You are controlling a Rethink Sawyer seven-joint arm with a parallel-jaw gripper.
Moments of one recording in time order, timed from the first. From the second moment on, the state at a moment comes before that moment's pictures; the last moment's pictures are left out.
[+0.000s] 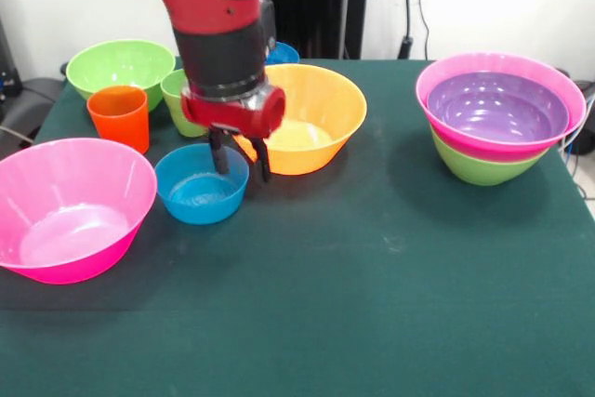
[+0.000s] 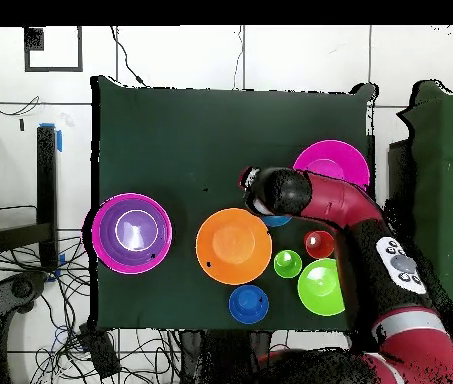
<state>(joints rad) -0.60 -0.55 0.29 1.58 -0.25 0.55 2.01</state>
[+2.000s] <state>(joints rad) -0.62 -0.47 0.29 1.57 -0.25 0.60 2.01</state>
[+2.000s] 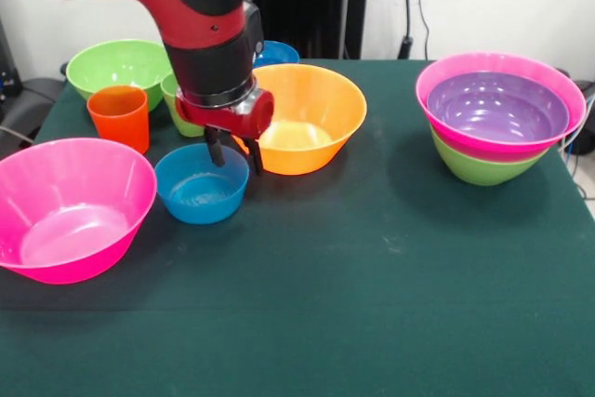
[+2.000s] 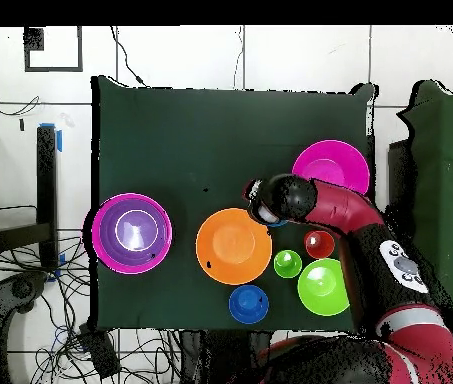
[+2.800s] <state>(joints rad) -0.68 -0.37 0.34 1.55 -0.26 0.53 2.01</state>
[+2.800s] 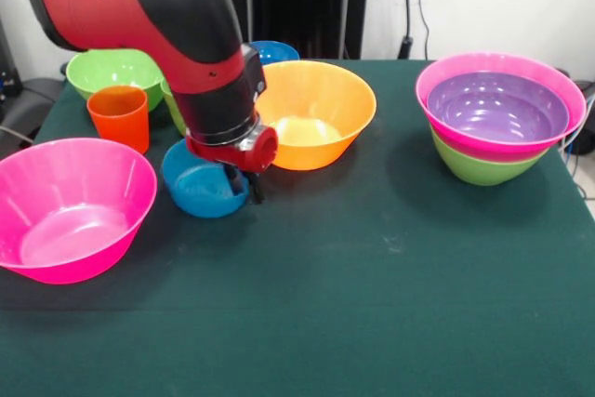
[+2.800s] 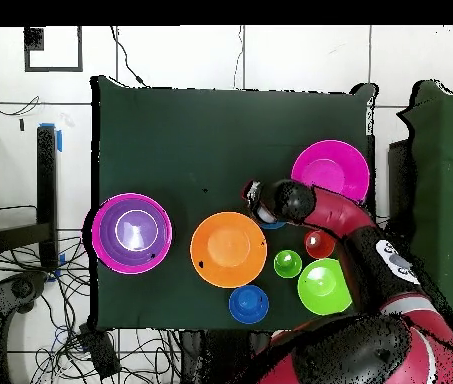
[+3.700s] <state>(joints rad) -0.68 -0.49 0.34 1.55 -0.28 0.54 2.01</state>
